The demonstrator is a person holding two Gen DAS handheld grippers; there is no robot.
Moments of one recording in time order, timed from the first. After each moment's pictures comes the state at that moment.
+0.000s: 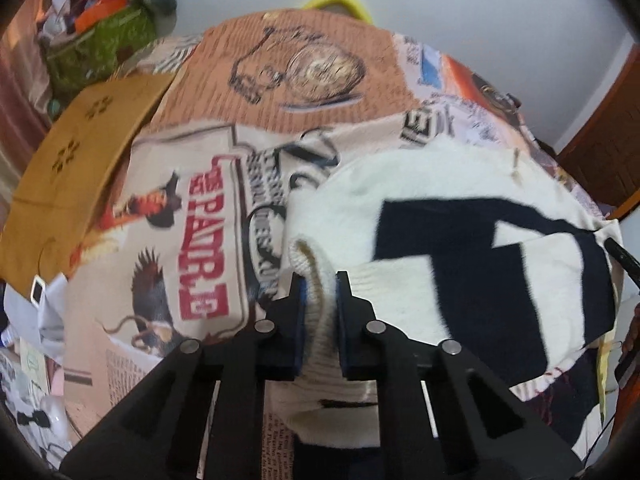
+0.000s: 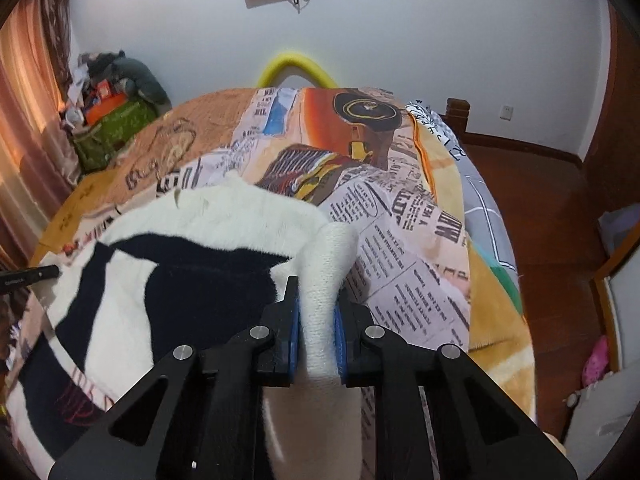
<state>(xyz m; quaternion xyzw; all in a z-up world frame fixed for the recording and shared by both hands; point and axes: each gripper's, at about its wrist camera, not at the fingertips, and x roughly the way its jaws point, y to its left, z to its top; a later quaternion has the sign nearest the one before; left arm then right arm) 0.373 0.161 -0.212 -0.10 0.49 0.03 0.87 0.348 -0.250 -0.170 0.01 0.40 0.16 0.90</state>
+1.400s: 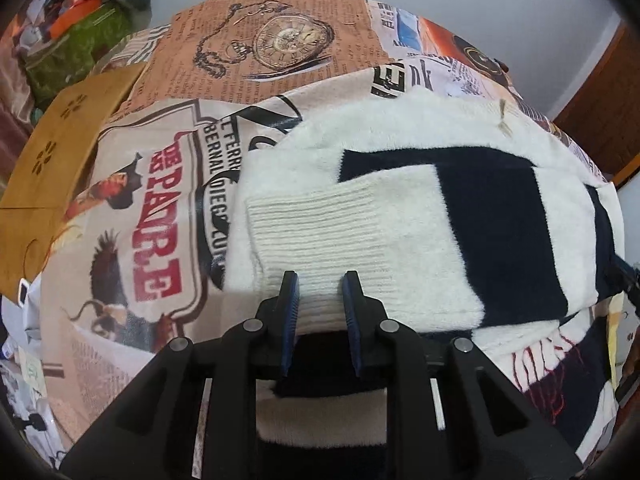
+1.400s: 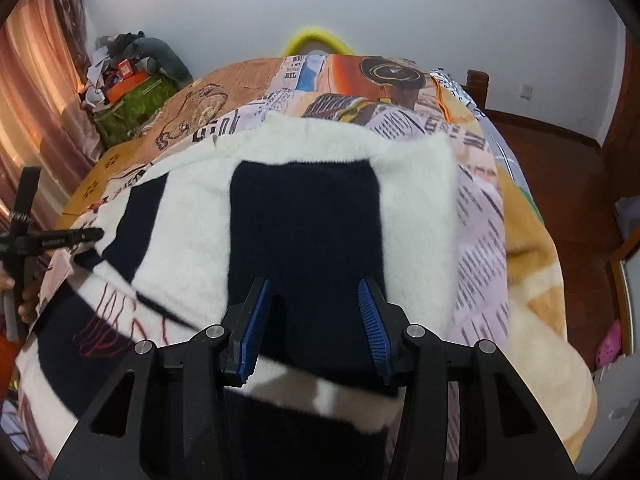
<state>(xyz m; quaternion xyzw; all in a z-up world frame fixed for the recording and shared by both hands) 0.374 0.130 -0.241 -0.07 0.53 0.02 0.85 0.295 -0.248 -0.189 0.00 0.45 0.21 0.87</state>
